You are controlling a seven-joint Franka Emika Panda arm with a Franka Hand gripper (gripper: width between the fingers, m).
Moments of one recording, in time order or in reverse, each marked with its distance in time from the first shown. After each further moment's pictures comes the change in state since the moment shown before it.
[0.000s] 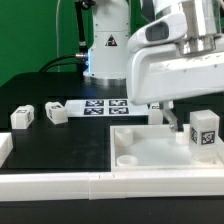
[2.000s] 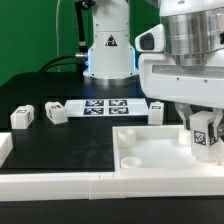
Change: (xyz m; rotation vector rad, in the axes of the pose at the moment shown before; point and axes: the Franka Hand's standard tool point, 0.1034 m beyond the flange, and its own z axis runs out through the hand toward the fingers) arm 0.002 -0.005 0.003 -0.068 -0.169 1.183
